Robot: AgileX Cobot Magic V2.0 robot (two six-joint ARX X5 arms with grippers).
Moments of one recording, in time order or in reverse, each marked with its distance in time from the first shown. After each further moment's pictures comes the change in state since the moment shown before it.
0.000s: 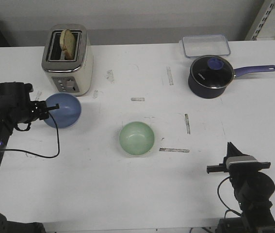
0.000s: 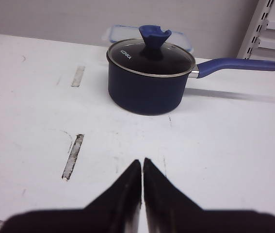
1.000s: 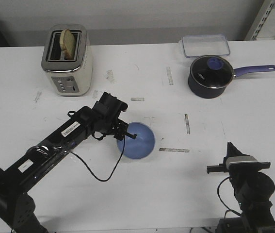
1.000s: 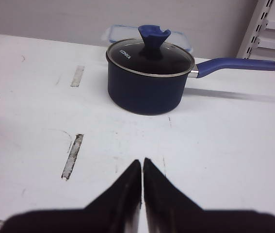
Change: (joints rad) left arm -0.658 0.258 0.107 -0.003 0.015 0.008; right arm 0.000 0.000 0.000 0.000 0.000 0.000
